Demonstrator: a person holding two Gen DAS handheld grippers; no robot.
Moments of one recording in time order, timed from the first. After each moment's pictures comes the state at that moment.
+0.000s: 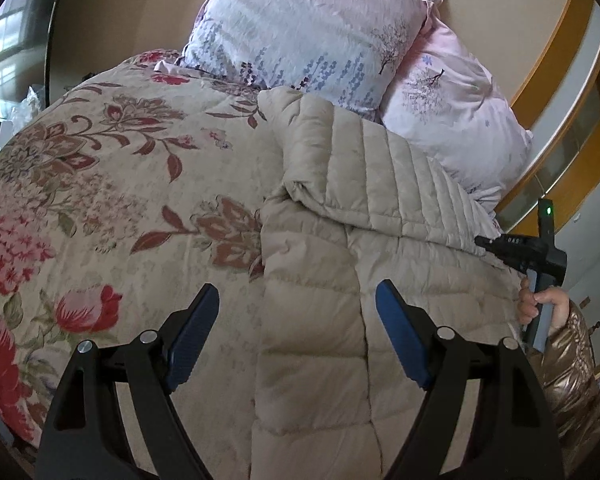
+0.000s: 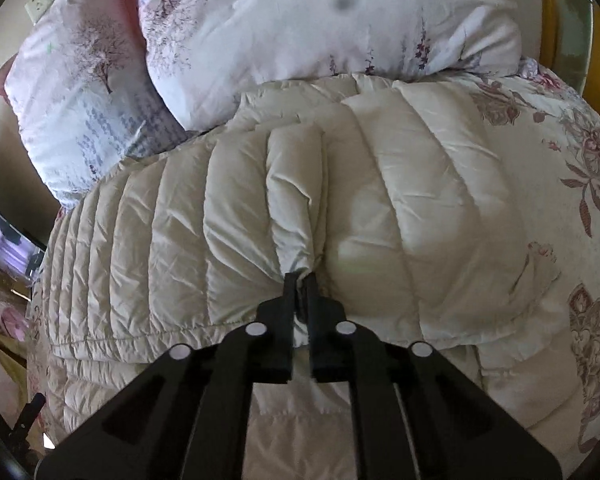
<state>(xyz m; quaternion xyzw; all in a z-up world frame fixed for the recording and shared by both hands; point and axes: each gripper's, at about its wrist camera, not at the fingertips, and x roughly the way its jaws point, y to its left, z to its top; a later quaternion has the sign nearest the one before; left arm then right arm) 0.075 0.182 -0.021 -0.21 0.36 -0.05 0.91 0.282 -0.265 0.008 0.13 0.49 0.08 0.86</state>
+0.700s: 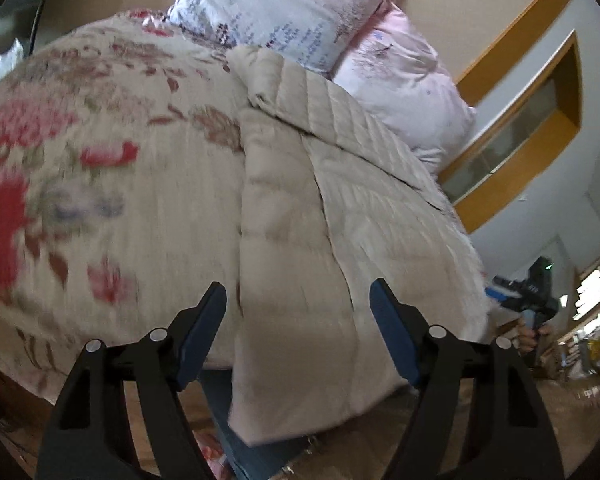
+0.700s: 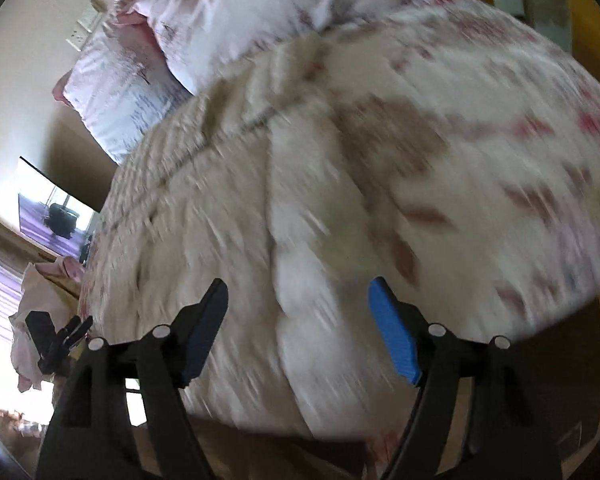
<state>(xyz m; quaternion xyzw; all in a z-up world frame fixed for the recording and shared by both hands) -0.026 0.188 -0.043 -0.25 0.38 -0.17 0.87 0.070 -0.450 0.033 0.21 0.52 0.14 0.81</state>
